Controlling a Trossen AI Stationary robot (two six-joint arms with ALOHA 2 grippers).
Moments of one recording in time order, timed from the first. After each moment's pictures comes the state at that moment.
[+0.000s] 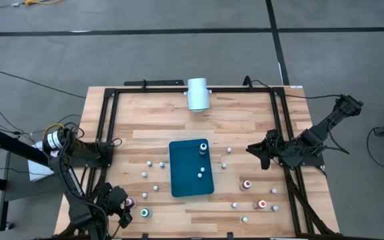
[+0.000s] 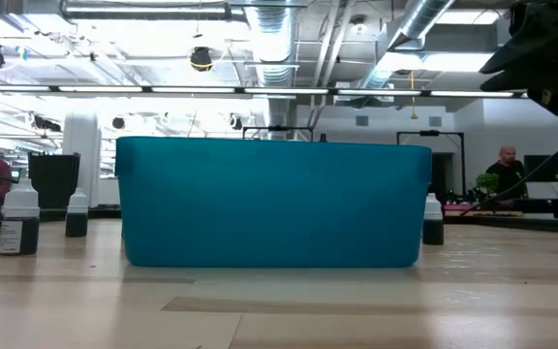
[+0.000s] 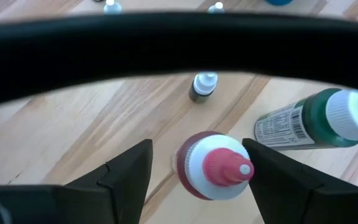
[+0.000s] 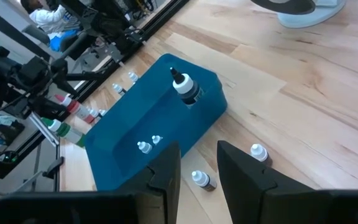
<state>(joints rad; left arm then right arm) -1.19 1.71 1.12 -1.10 -0.55 -2.01 0.67 0.59 0.46 -0.51 0.75 1.07</state>
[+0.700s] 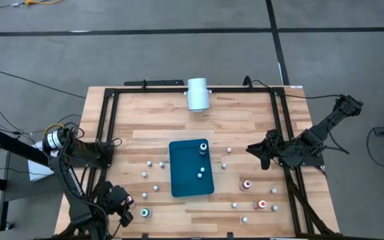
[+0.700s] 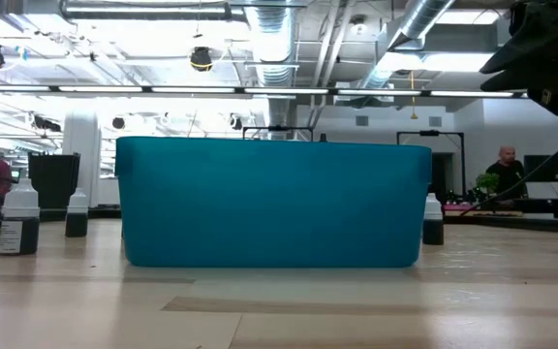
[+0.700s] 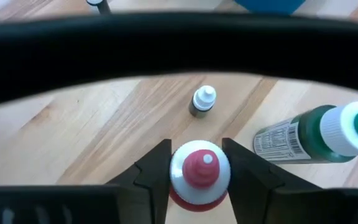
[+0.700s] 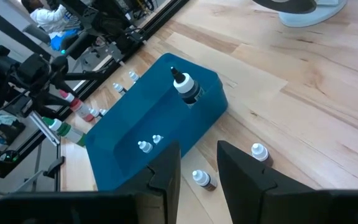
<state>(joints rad) -1.19 1.71 1.12 -1.10 -0.59 -2.01 0.67 0.59 0.46 -0.51 0.75 1.07</state>
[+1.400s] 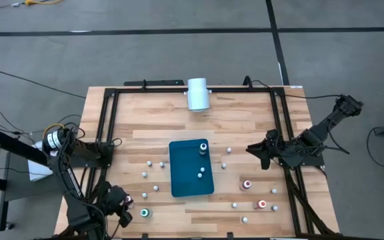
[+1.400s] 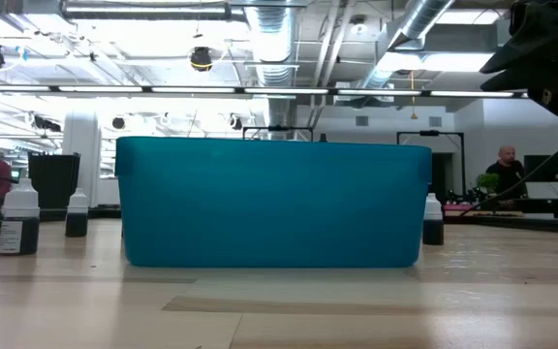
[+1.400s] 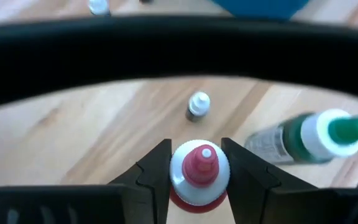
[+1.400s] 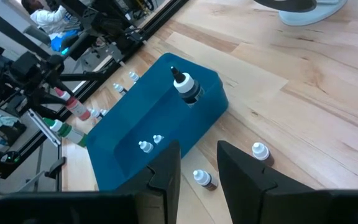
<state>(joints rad) -1.19 1.71 1.19 -1.20 -0.62 -2.03 0.67 0.59 0.46 -0.51 0.75 1.08</state>
